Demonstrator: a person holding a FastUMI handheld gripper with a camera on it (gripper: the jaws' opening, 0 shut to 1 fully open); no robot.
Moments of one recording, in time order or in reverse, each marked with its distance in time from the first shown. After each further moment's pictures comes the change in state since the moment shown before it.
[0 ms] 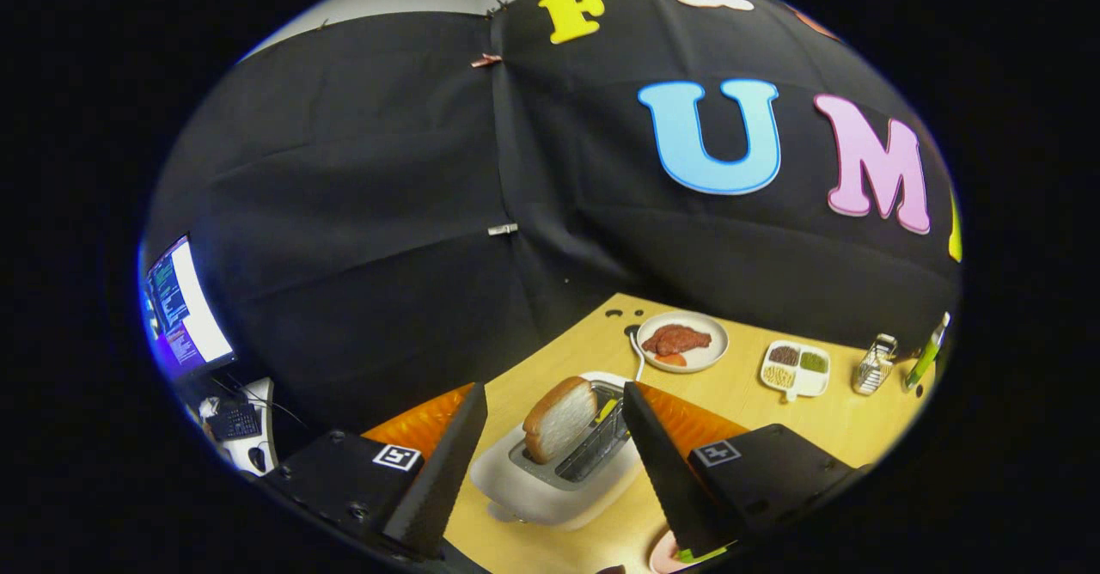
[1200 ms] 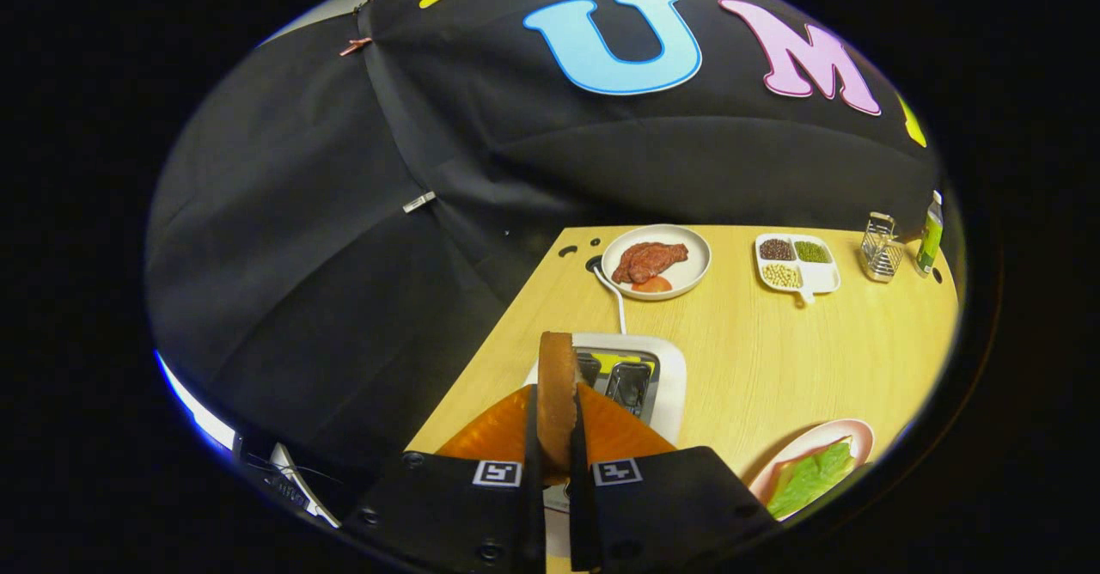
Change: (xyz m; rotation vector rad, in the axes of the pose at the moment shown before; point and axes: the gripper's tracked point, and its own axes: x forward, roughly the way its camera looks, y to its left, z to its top) arm 0.052 -0.028 -0.009 0.277 0.084 -0.148
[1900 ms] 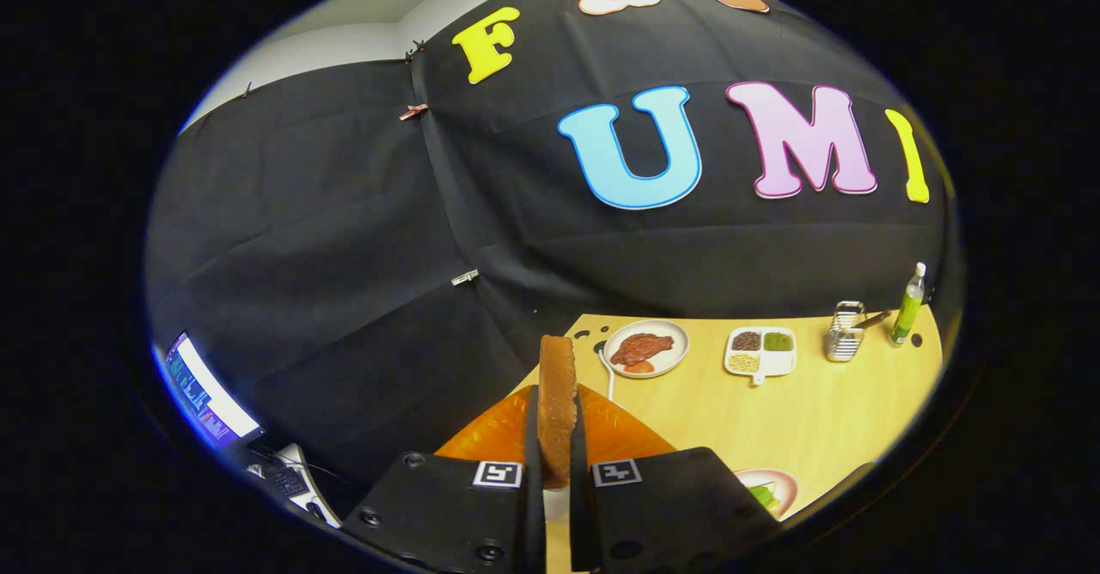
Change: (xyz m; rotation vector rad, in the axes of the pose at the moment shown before) arm -0.153 -0.039 0.077 -0.119 -0.221 0.072
